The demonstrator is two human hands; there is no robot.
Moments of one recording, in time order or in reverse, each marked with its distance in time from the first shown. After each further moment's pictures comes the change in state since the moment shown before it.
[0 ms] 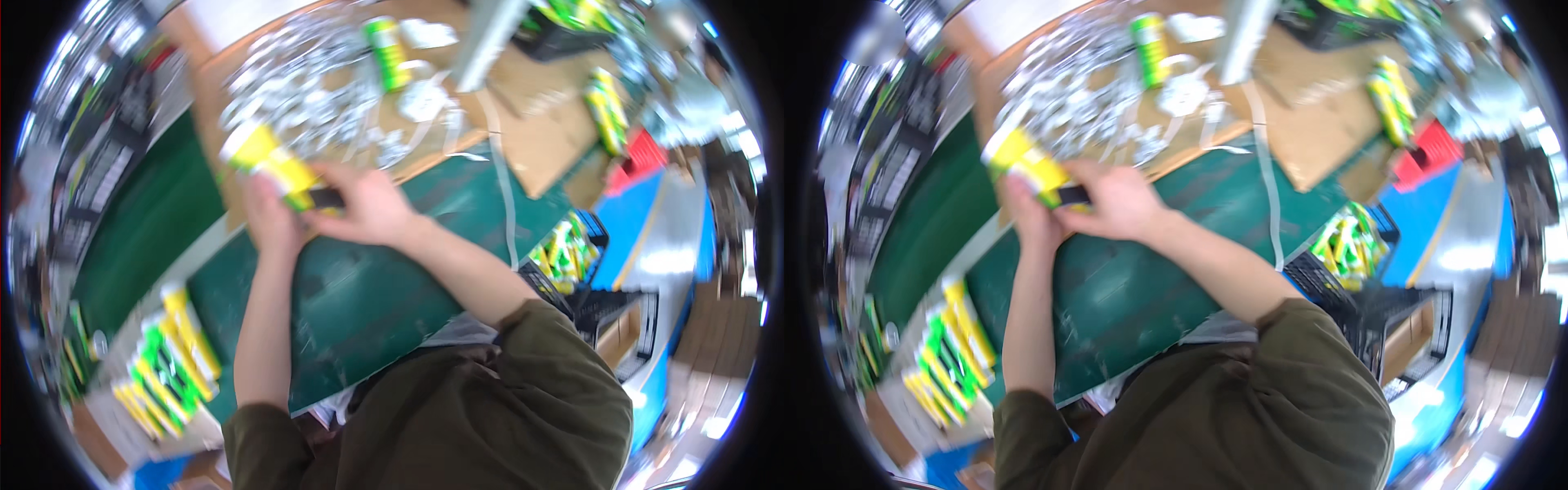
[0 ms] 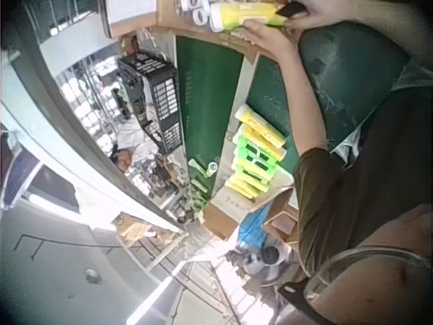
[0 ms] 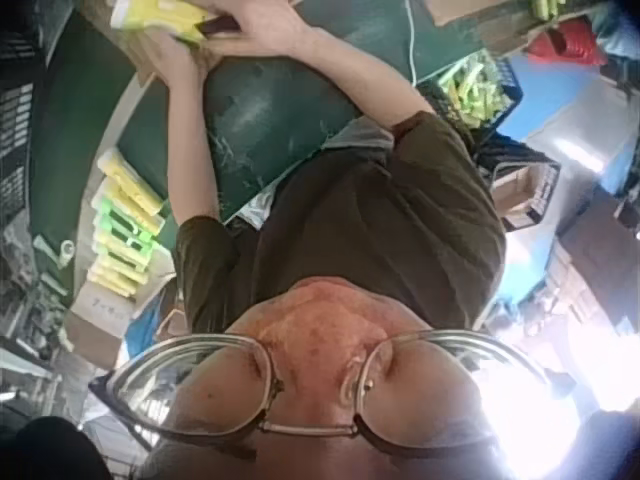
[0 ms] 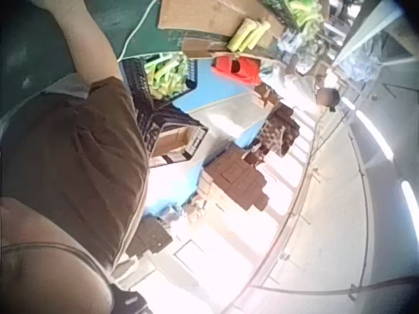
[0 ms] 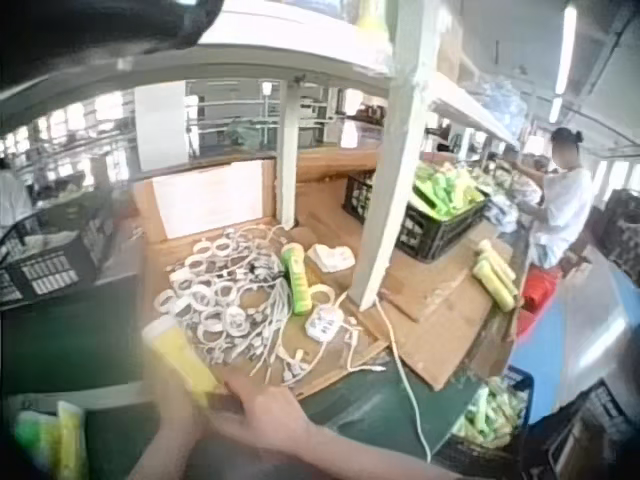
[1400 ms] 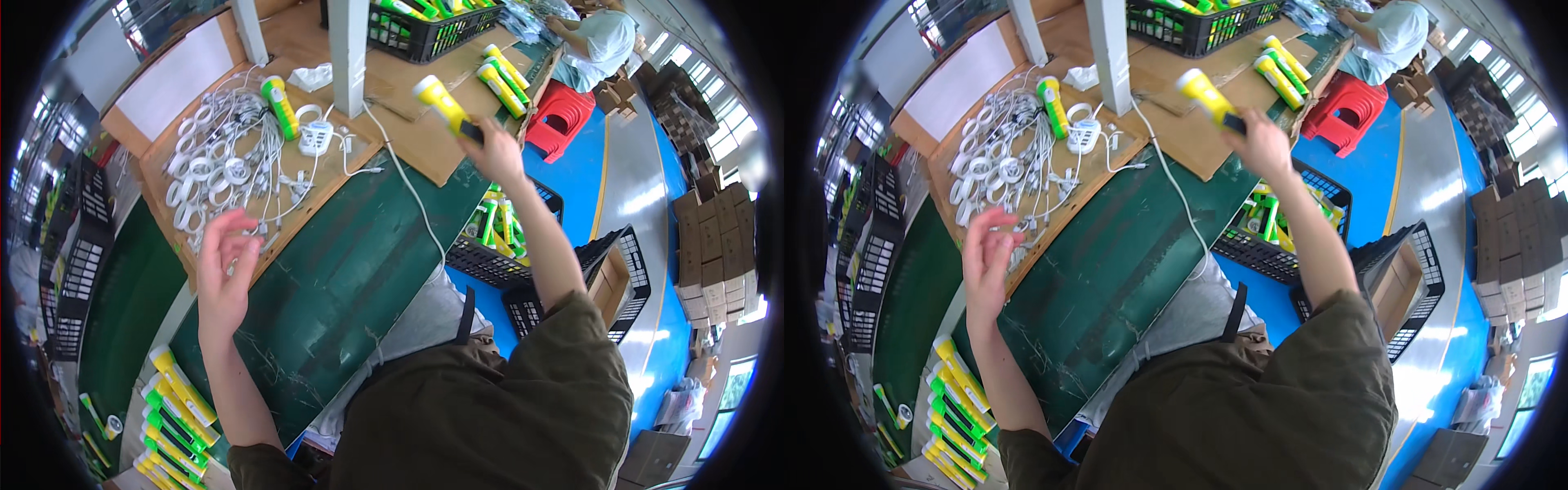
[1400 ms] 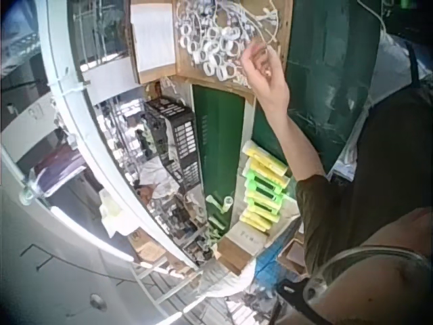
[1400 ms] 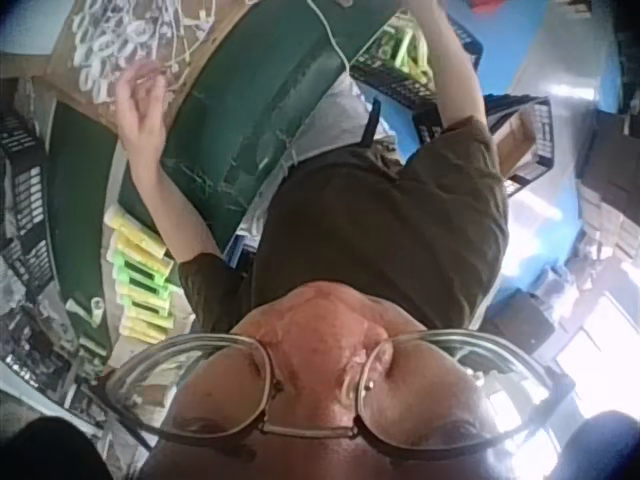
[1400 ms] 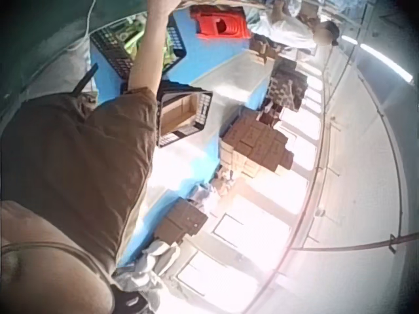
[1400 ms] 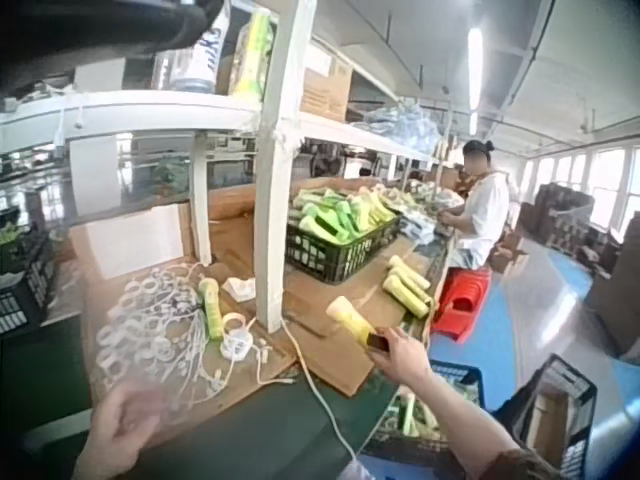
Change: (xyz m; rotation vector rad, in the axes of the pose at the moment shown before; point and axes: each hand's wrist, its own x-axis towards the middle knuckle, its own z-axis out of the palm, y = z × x) left_hand -0.061 0.127 0.063 0.486 -0.753 0.134; right_hand -0.155 0.084 -0.264 -0.902 0.443 0.466
